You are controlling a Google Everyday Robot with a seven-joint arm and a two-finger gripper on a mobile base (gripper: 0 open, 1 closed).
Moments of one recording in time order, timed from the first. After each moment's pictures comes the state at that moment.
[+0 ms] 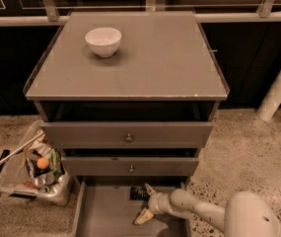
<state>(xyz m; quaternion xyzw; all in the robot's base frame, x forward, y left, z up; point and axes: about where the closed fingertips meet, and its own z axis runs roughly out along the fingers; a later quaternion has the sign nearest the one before) 0.556 -0.032 0.129 -0.54 0.73 0.21 0.36</state>
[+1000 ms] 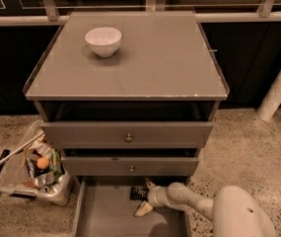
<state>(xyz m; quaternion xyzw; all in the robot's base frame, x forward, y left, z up) 0.596 -0.035 0.116 -0.54 0.74 0.19 0.36</state>
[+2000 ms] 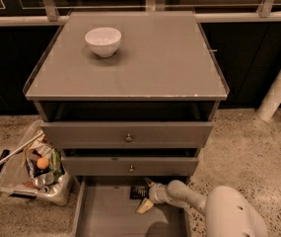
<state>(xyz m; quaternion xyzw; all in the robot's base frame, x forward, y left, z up) 0.620 -0.047 0.095 -0.54 0.75 0.17 0.36</state>
